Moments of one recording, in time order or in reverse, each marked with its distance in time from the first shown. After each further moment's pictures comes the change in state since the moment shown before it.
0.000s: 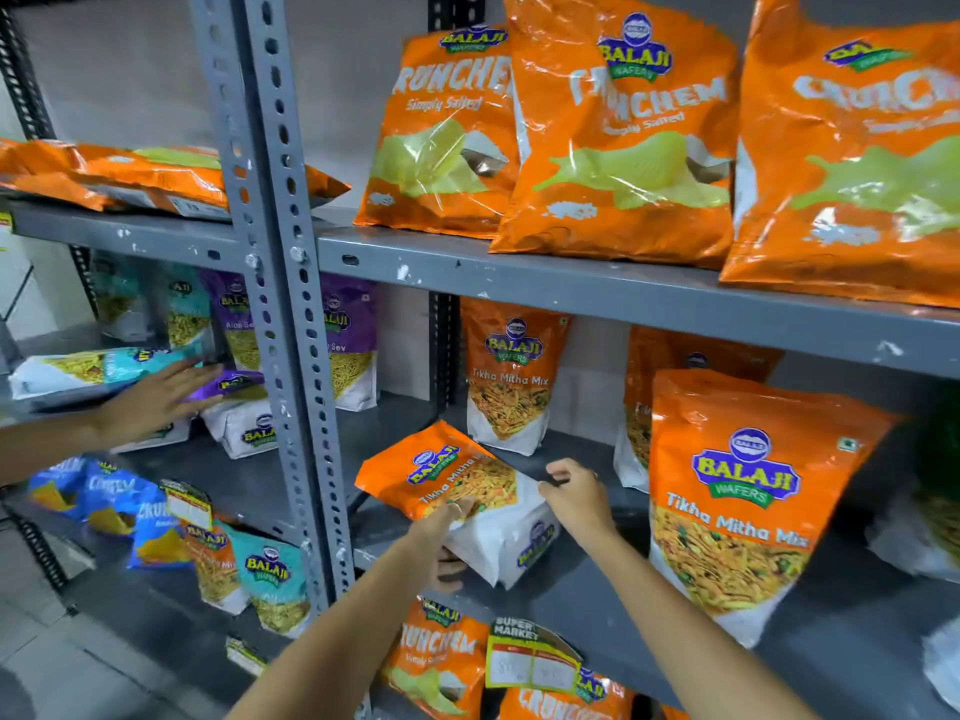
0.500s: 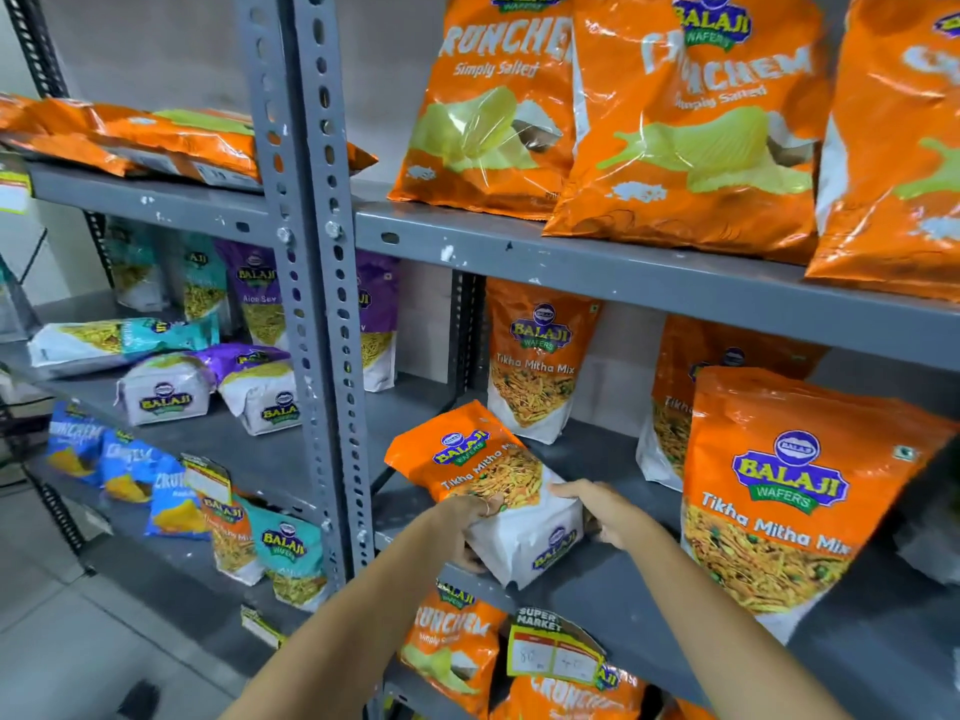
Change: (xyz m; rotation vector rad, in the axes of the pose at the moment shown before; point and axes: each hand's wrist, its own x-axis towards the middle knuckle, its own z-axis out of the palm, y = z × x) left_hand 0.004 0.015 0.000 0.052 -0.050 -0.055; right_hand 0.006 0.002 0.003 0.293 -0.379 0.498
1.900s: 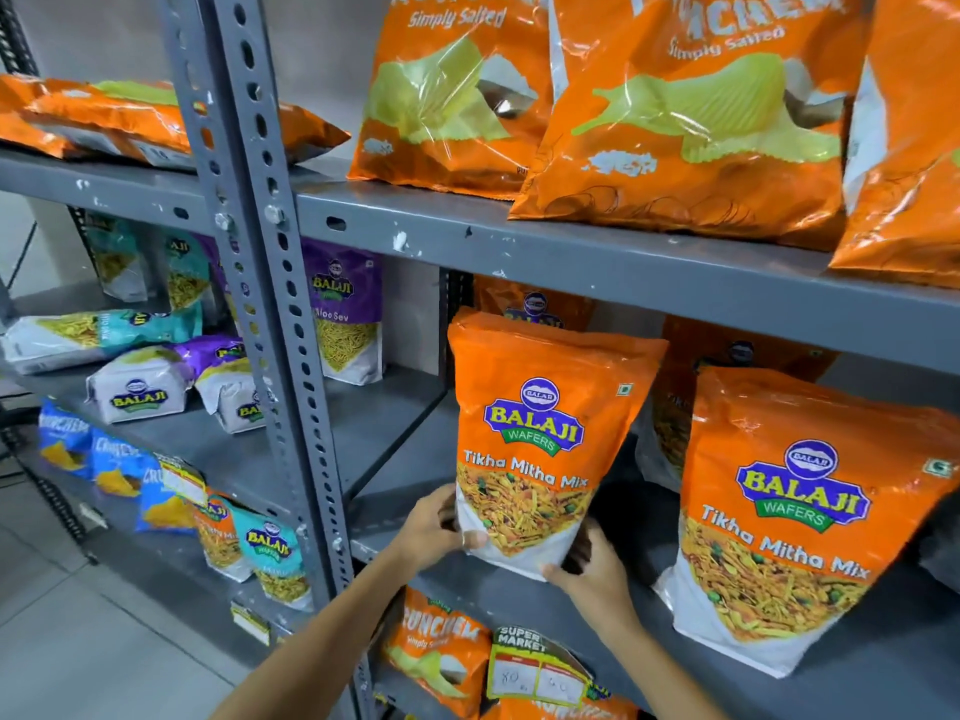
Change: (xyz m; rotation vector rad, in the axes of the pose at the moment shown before) left_hand 0.051 -0.020 -0.029 0.414 -0.150 0.767; right_hand -0.014 0.081 0.006 -0.029 0.126 -0.438
